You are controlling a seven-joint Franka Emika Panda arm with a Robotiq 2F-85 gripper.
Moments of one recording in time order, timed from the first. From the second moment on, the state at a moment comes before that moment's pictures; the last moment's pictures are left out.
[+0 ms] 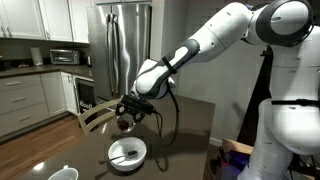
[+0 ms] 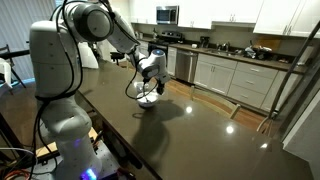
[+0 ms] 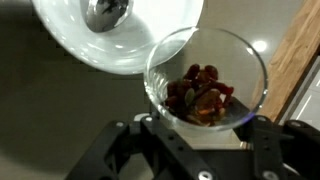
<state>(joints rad) 0.14 0.18 0.04 -2.25 0.41 2.79 0.89</state>
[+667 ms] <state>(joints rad) 0.21 0.18 -0.01 -2.32 0.24 2.97 0.99</state>
